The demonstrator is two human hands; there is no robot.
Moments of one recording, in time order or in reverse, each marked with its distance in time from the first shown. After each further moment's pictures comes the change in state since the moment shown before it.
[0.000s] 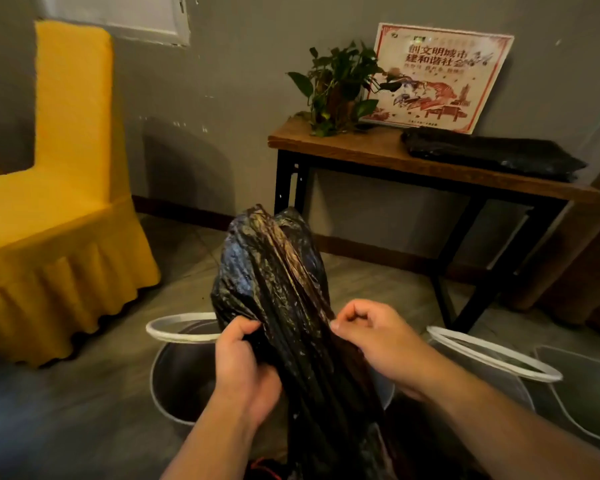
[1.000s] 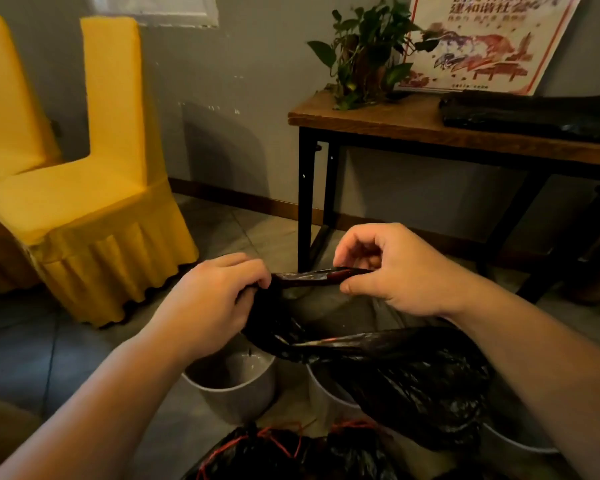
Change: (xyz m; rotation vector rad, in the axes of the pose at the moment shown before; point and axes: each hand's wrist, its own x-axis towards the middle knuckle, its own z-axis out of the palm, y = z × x) left_hand -0.049 0.075 0.058 2.287 -0.114 0.802; right_hand 0.007 -0.074 -0.063 -0.345 -0.216 -0.487
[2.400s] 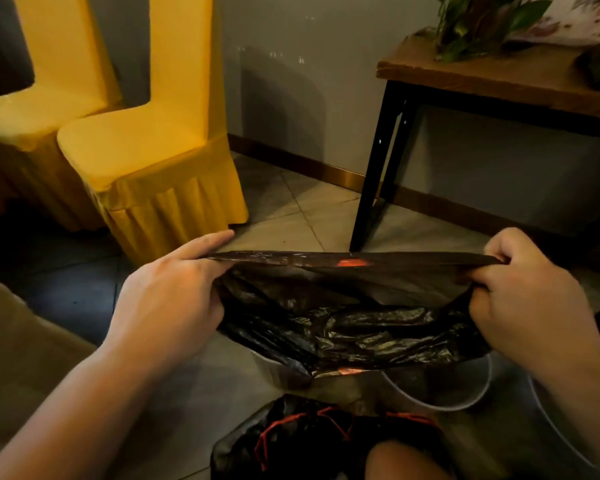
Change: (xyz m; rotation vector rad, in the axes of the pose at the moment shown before) left_hand -0.078 -0.095 -0.030 0.210 0.091 -0.294; right_hand 0.007 0.040 0.055 -0.867 0.335 0.093
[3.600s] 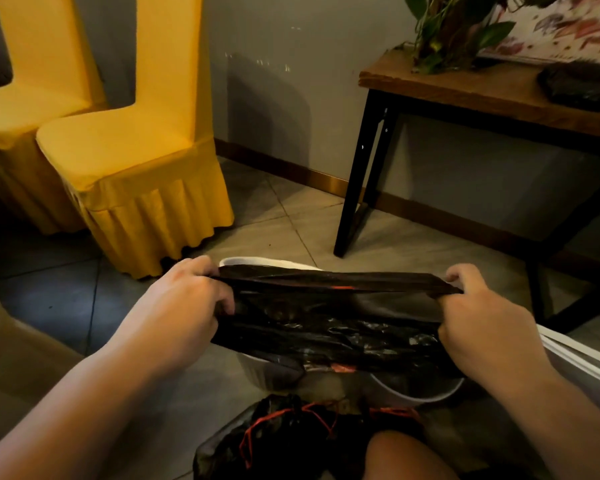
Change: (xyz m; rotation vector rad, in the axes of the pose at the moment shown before) left_hand -0.007 0.002 0.019 -0.069 -0.233 -0.024; right_hand -0.037 0.005 0.035 -0.307 -0.166 -0.013
